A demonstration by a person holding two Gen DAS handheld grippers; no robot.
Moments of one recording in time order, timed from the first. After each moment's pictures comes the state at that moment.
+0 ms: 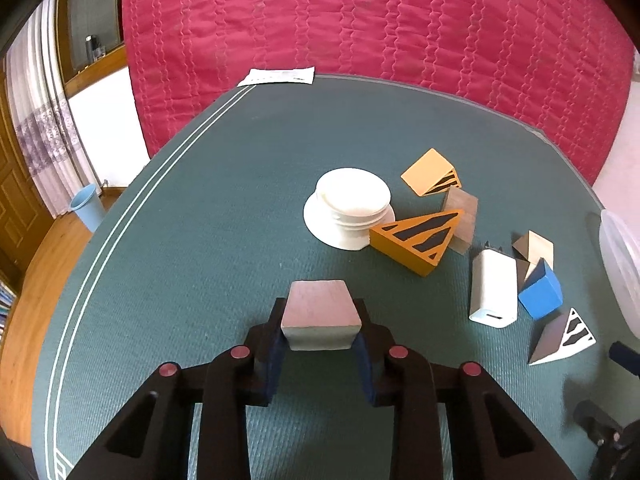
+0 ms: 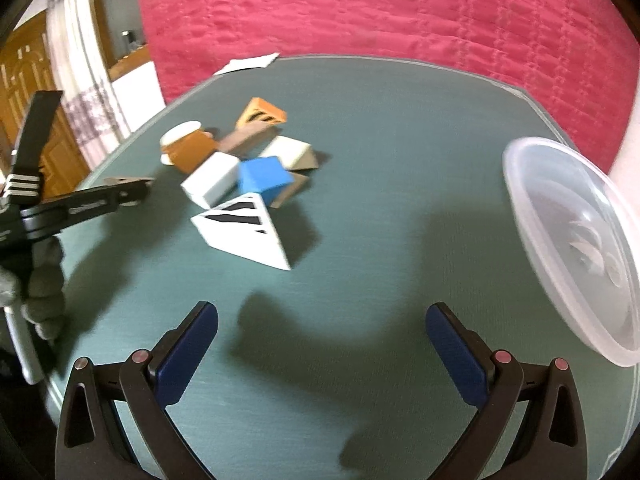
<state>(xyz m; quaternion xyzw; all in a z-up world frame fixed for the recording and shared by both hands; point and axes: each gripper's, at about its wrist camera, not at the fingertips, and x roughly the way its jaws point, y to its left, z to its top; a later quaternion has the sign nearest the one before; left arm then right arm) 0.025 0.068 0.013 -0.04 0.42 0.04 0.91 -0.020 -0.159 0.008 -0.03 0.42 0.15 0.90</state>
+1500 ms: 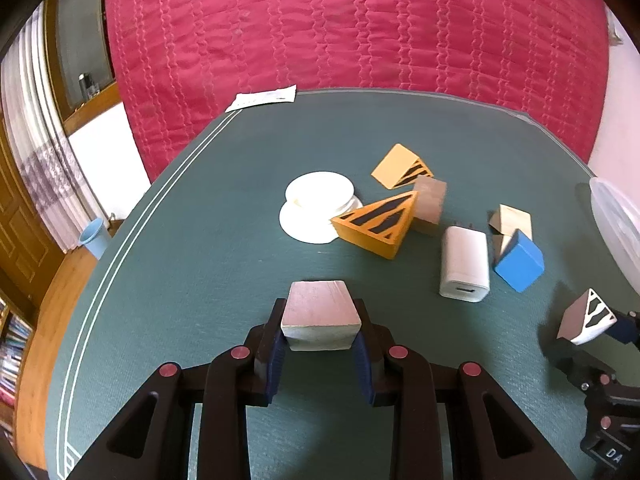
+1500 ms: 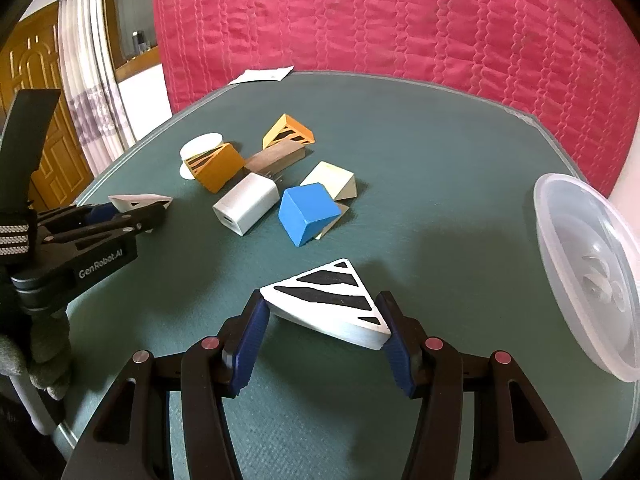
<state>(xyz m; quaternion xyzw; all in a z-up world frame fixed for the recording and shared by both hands) 0.009 0.033 0.015 0.02 0.39 0.04 0.92 -0.020 -0.131 0.012 -0.05 0.39 0.14 0.91</state>
